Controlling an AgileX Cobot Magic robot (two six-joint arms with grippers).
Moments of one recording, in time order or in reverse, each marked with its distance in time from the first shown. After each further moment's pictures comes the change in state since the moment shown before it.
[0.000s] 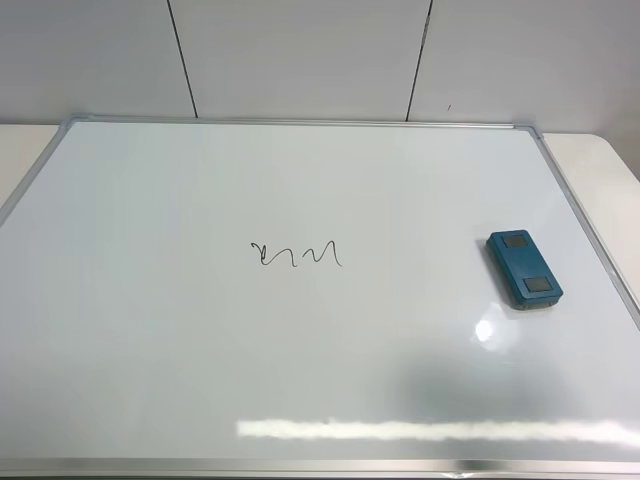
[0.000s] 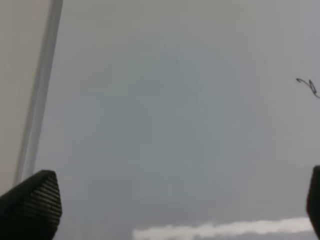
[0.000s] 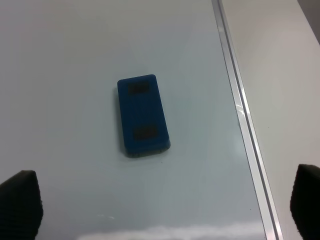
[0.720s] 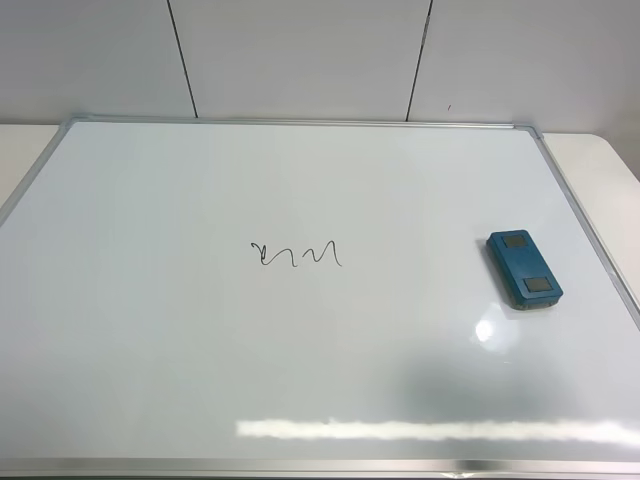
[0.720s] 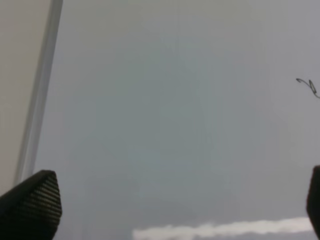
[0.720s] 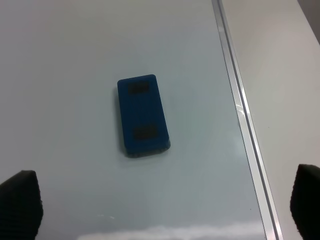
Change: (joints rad) left arm 0.000 0.000 0.000 0.000 0.000 0.000; right arm 0.000 0.000 0.000 0.000 0.000 0.000
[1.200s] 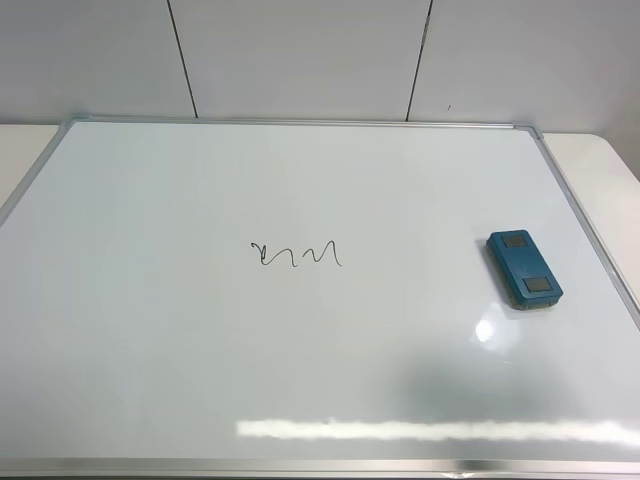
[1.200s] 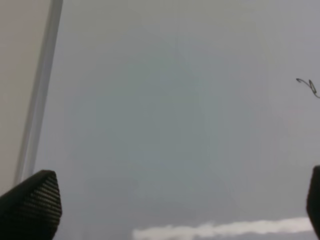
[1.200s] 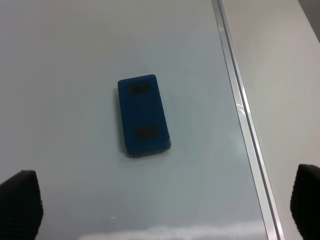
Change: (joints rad) left arm 0.000 0.000 0.000 0.000 0.000 0.000; right arm 0.000 0.000 0.000 0.000 0.000 0.008
